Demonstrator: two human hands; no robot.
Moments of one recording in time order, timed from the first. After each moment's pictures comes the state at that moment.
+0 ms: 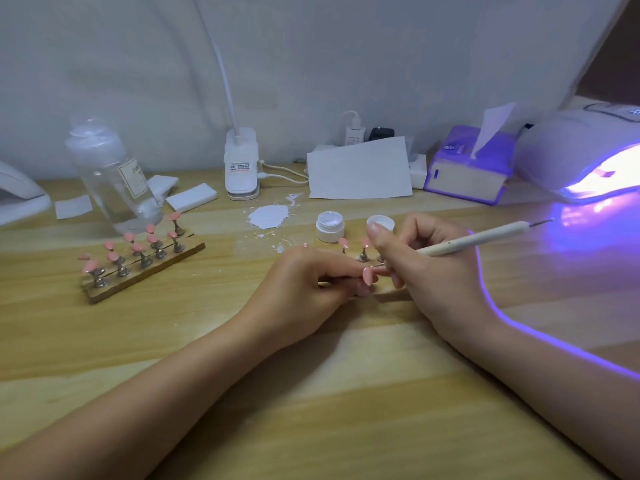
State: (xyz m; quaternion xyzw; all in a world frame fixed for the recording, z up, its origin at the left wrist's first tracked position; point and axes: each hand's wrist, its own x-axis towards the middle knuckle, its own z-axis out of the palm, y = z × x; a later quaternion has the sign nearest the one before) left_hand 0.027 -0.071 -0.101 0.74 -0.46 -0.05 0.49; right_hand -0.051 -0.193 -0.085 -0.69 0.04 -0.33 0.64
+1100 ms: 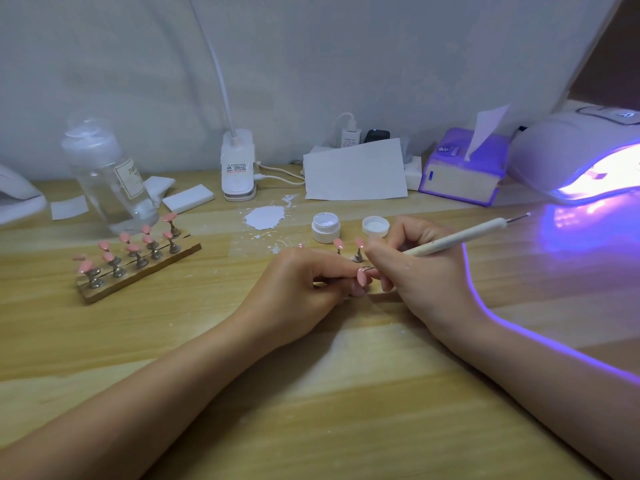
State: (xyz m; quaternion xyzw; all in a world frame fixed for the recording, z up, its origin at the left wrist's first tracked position) left_hand 0.028 -0.073 -0.101 0.73 -0.48 -0.04 0.49; right_hand -0.048 -0.193 -0.085 -0.70 0.05 -0.30 0.64
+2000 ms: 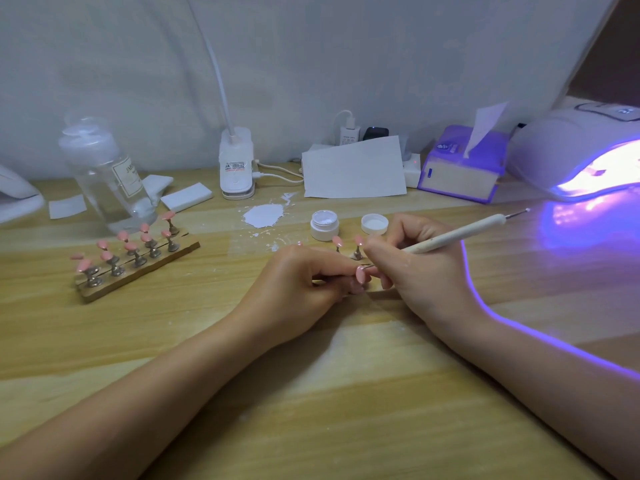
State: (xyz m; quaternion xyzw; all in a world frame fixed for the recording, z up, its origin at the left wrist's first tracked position) left_hand 0.028 -0.072 -0.101 0.73 -0.49 -0.04 0.47; right_hand -0.048 -0.194 -0.086 -0.70 0.05 -0.31 0.64
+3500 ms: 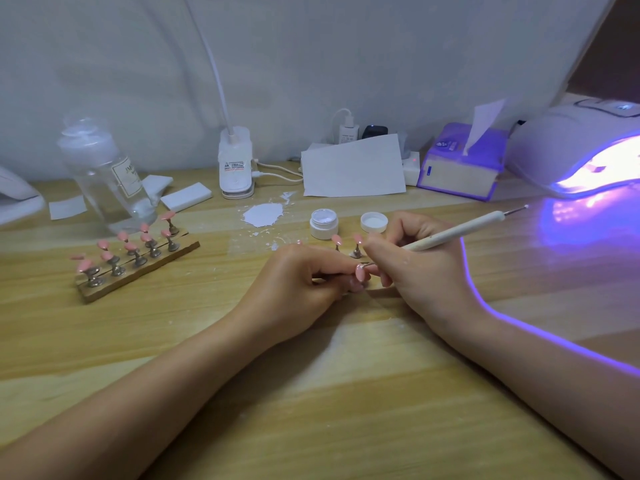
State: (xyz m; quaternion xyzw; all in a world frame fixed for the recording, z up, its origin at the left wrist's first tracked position) left_hand 0.029 -0.072 -0.102 0.72 -0.50 -0.04 0.48; right_hand -0.048 -0.194 -0.085 -0.70 0.05 -0.30 0.65
